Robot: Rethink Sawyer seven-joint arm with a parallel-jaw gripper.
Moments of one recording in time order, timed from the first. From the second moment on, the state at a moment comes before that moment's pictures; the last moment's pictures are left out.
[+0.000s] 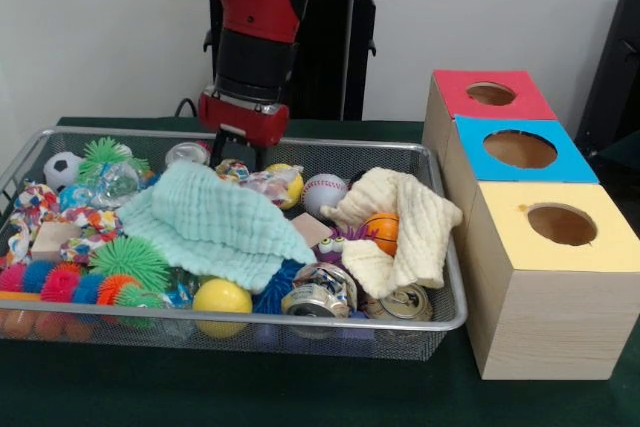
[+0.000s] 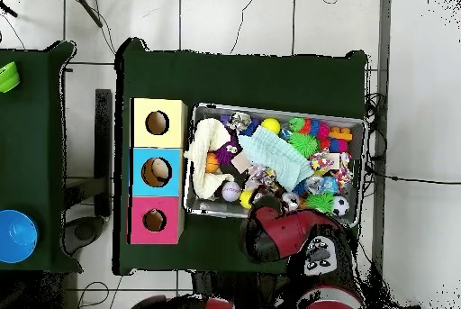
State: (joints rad) arm -0.24 -0.48 -0.21 1.80 -0.69 -0.09 2.59
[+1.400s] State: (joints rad) arm -0.01 -0.02 -0.60 1.68 -0.42 -0.88 2.59
